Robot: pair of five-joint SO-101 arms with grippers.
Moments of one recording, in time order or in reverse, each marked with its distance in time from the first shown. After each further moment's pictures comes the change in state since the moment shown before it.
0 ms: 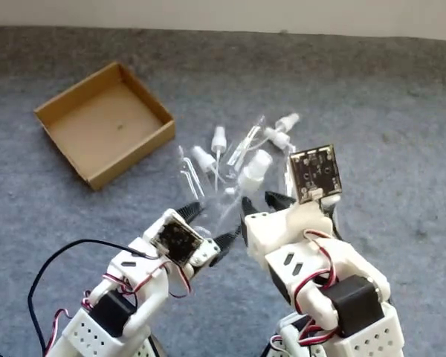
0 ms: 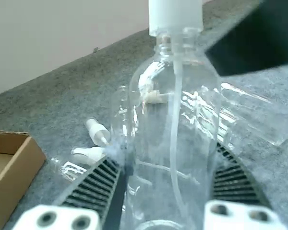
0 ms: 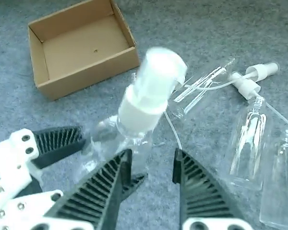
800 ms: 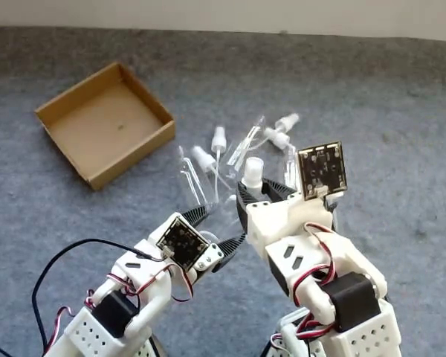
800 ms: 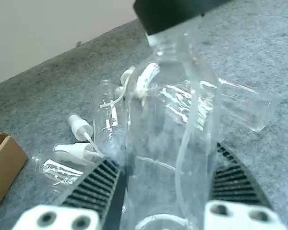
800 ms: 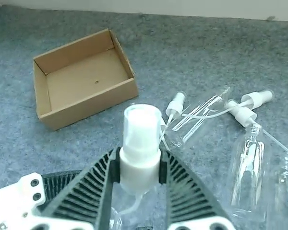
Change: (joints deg) left arm 2.6 0.2 0.0 0.7 0.0; right arm 1.0 -0.5 3.9 -9.1 0.0
